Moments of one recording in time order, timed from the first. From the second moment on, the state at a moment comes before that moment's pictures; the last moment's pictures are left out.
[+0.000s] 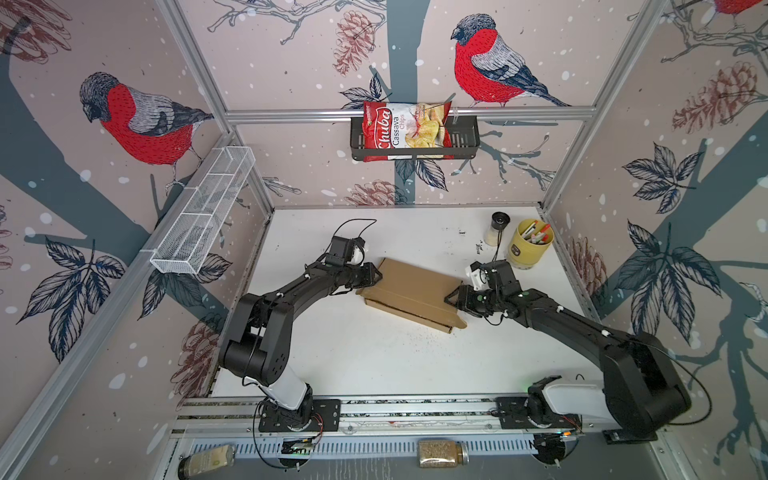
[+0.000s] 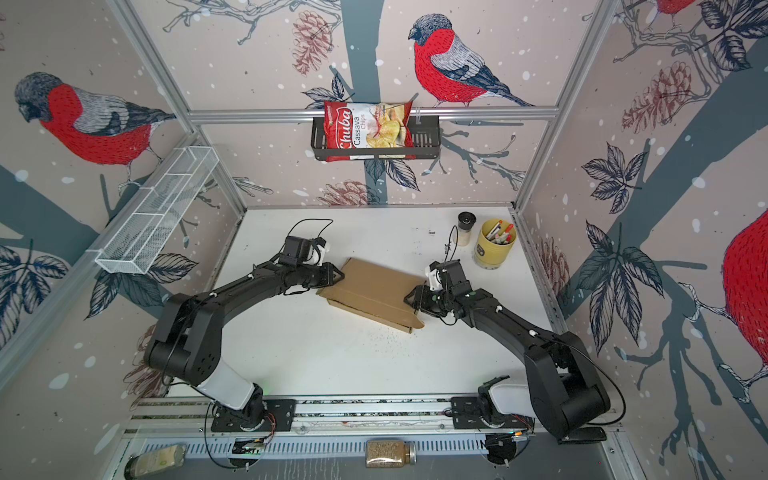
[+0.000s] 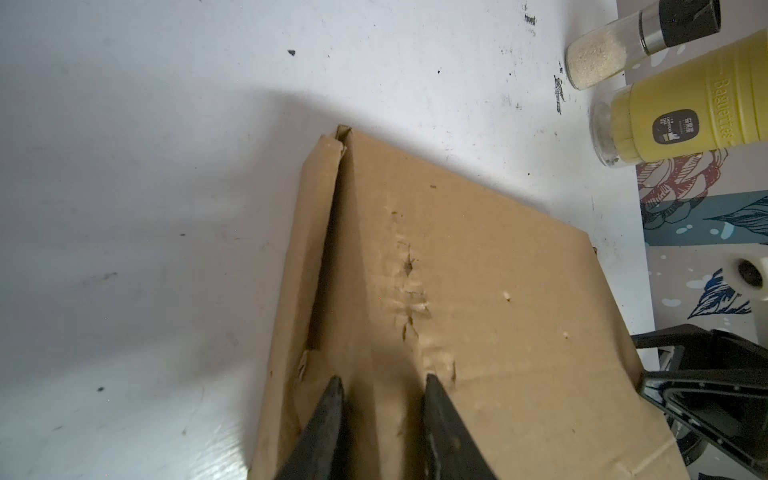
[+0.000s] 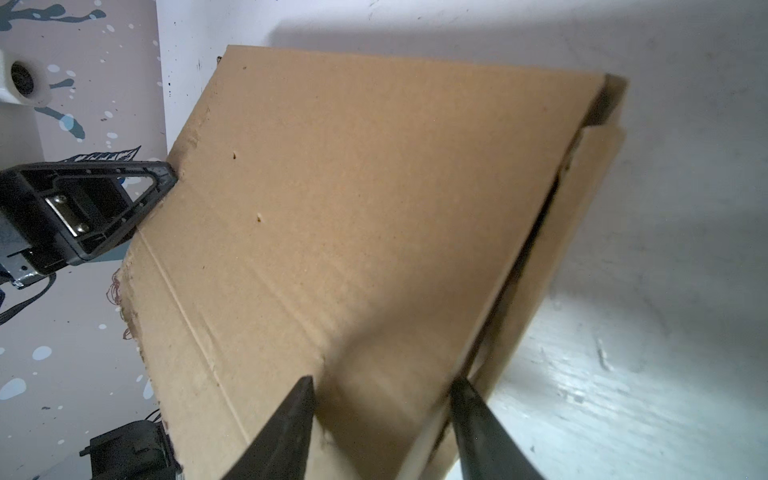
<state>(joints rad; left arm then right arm) -0.31 1.61 0.96 -0.25 0.47 -0.39 0.45 1.32 0.66 -0.24 -0.48 0.63</state>
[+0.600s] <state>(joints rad) -0.33 1.61 0.96 -0.28 0.42 -0.33 0.46 1.36 0.65 -0.21 -0.47 0.63</state>
